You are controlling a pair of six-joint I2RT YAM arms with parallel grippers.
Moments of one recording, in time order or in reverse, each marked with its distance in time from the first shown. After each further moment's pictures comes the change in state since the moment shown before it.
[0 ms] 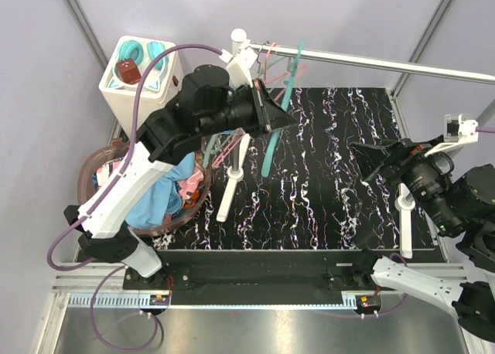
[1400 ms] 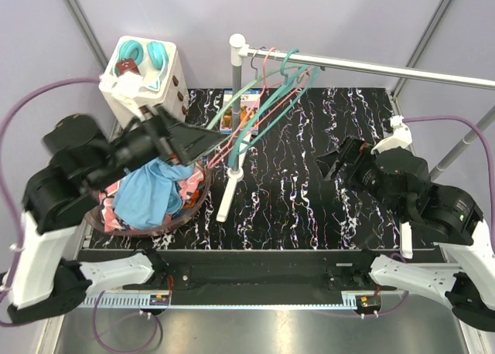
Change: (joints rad) left arm 0.094 -0.477 -0.232 -0.054 -0.071 0.107; right arm 0.000 0.132 -0.119 -0.193 -0.021 0.421
